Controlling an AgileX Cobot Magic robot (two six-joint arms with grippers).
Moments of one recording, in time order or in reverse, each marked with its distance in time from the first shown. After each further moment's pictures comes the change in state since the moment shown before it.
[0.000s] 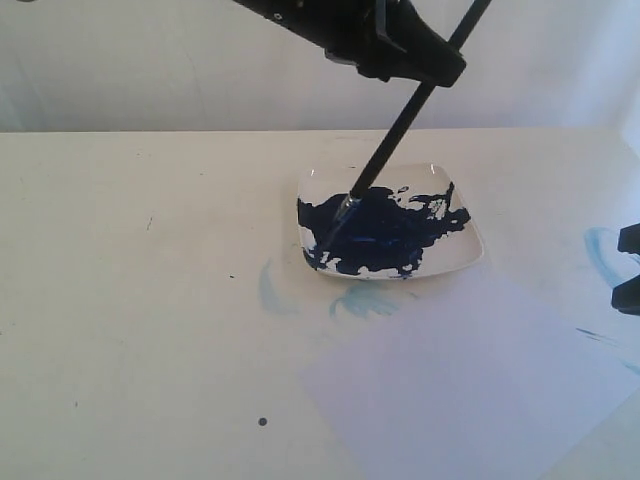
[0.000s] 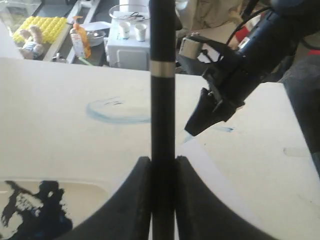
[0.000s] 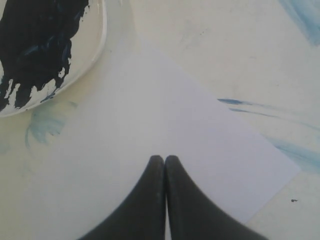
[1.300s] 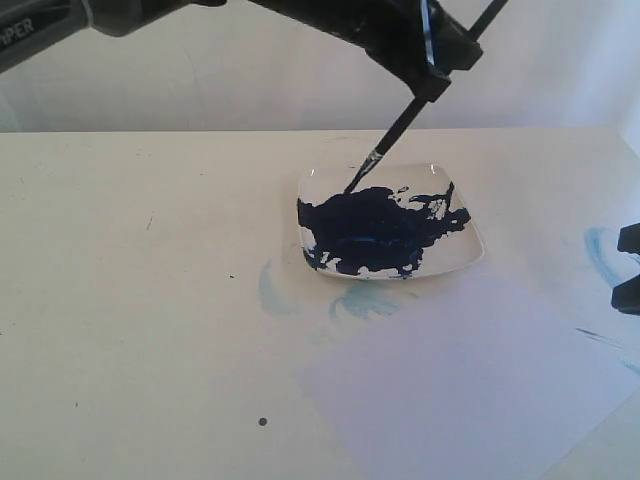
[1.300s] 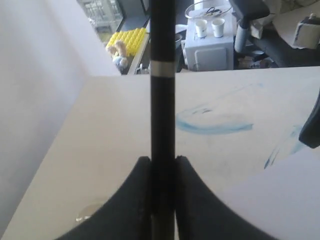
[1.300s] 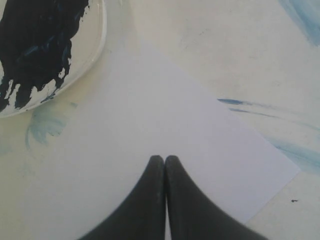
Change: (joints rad) left arm -0.060 0.147 -0.149 0.126 -0.273 0.110; right arm 0.000 0.000 0.000 0.000 0.000 0.002
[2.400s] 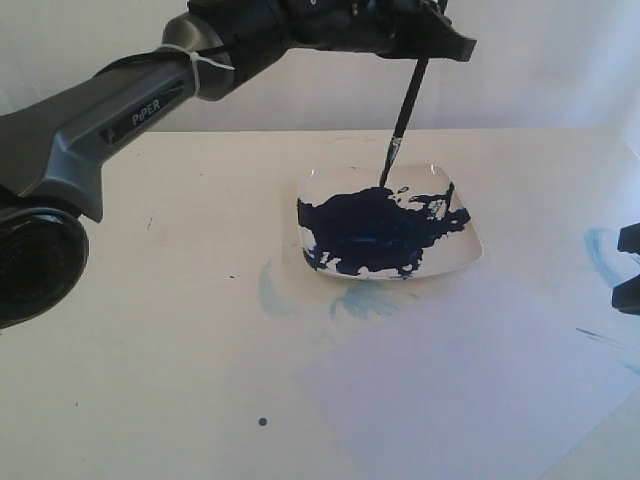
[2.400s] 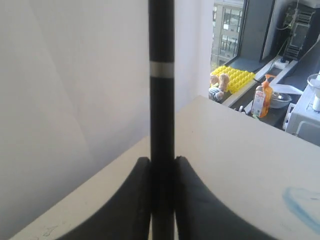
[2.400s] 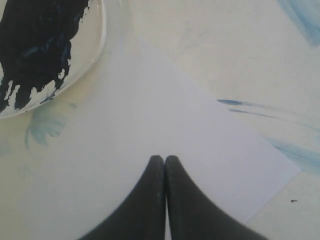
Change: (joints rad) left arm -0.021 0.275 -0.298 0.415 -0.389 -0.755; right arm 0.000 0.000 0.000 0.000 -0.002 0.000
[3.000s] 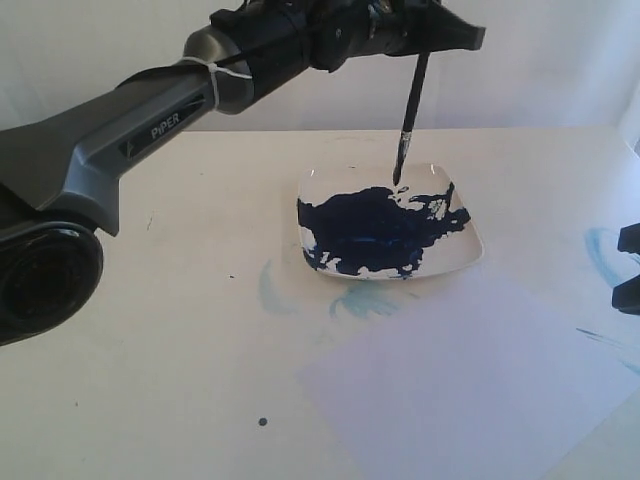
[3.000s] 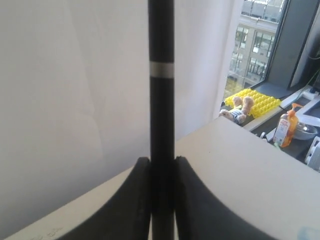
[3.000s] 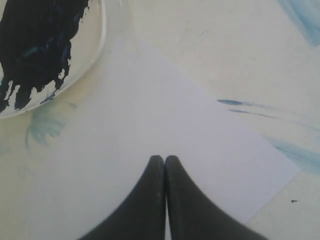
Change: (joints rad) left arm -0.046 0.016 0.000 0.390 -0.107 -0.463; right arm 0.000 0.000 0.000 0.000 0.000 0.000
